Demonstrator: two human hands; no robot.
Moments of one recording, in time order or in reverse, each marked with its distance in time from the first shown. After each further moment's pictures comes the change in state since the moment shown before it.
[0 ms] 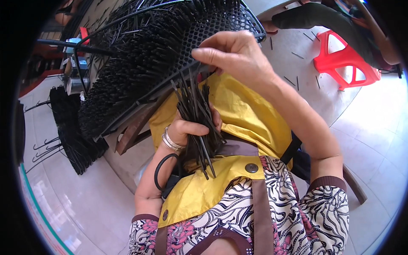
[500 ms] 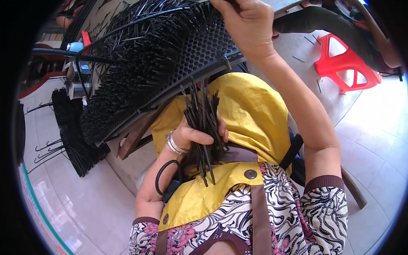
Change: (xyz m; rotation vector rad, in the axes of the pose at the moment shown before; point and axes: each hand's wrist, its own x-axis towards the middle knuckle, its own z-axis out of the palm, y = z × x) left_hand 0.010 0.001 0.004 -0.028 -0.102 -0.037; right_hand 0.058 -0.011 -0.013 -0.234 0.602 -0.461
